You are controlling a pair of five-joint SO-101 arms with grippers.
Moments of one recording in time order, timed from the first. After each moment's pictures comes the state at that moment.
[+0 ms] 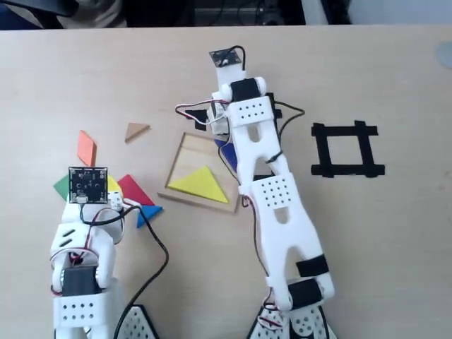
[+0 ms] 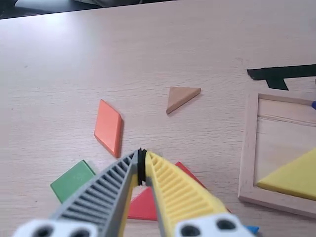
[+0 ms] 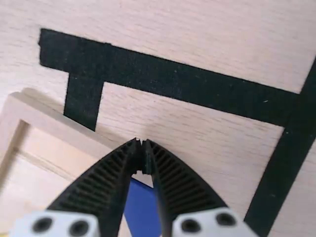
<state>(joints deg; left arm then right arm) -9.8 -102.4 96.4 43.1 -8.4 -15.9 81.1 -93.7 99.1 -0.8</state>
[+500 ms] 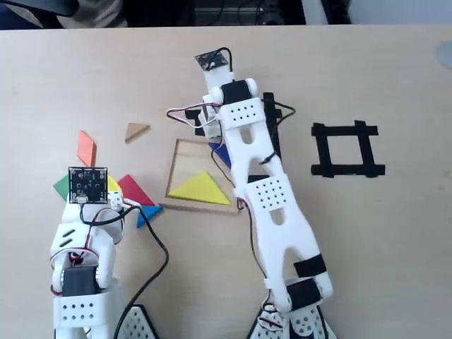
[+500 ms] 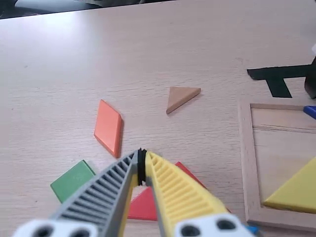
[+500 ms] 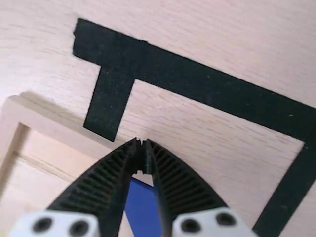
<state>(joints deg) -9.8 -102.4 96.4 43.1 -8.4 -18.8 81.1 -93.7 99.1 3.9</state>
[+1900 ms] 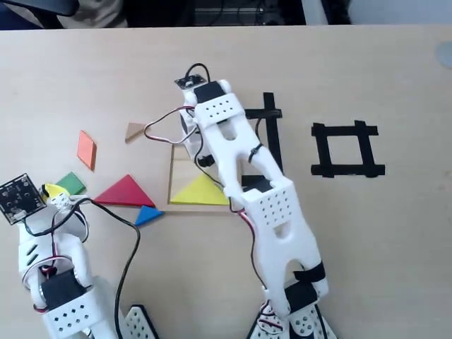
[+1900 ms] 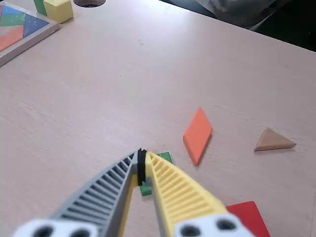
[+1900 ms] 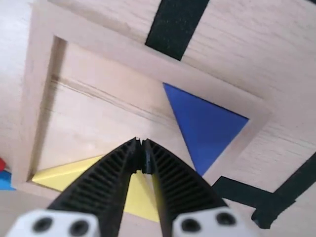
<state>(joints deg) -31.8 -102.5 90.2 47.5 3.5 -25.2 52.3 -45.1 95.1 -2.5</state>
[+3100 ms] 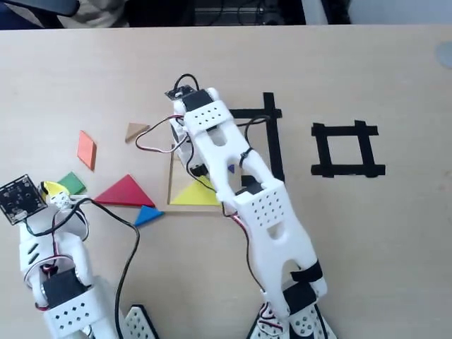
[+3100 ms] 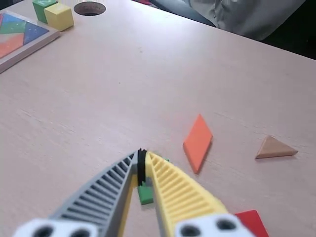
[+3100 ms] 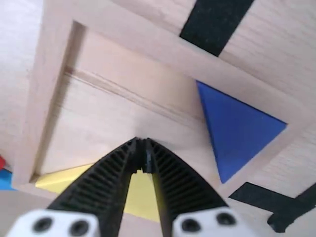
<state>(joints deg) -31.8 -102.5 92.9 43.1 3.5 -28.7 56.0 -45.2 96.3 -2.9</state>
